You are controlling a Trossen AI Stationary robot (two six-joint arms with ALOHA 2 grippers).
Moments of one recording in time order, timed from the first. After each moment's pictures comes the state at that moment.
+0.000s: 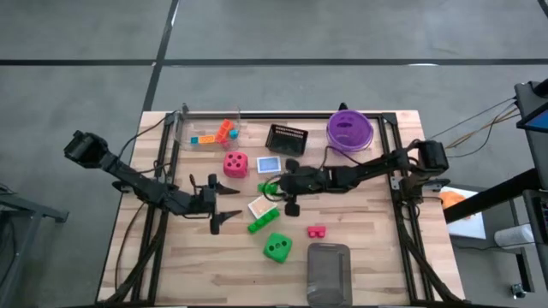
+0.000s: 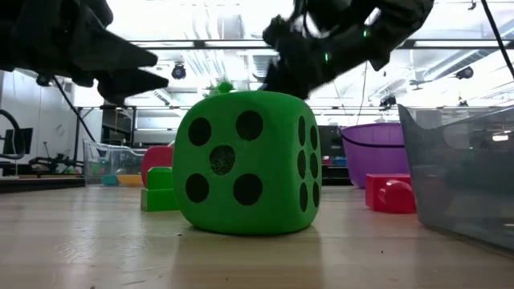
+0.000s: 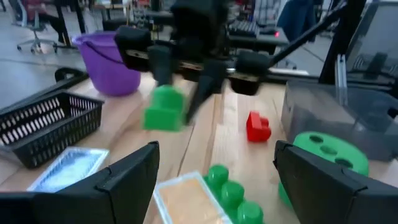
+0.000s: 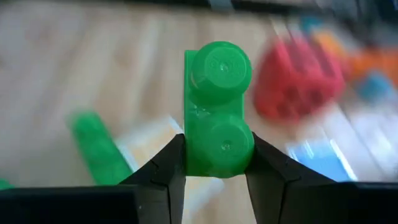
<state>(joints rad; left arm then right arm) -0.45 1.14 0.20 0.75 -0.56 -0.16 0.05 1.75 0.94 0.32 0.08 -0.03</state>
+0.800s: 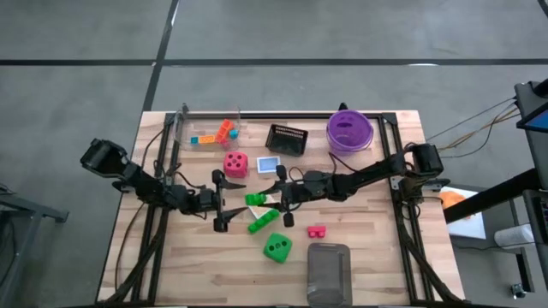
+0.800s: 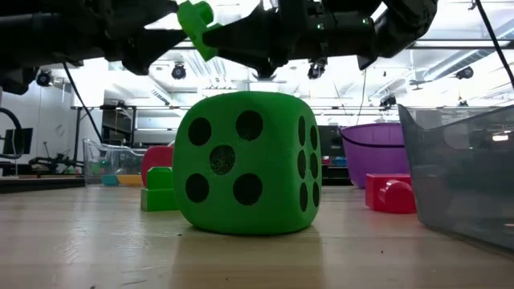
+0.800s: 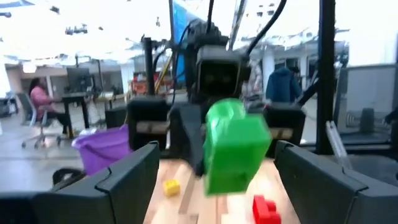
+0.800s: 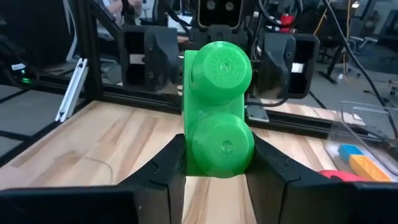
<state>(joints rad) -0.38 1.45 0.20 1.48 -0.44 0.16 0.10 1.82 0.94 0.77 -0.03 -0.08</state>
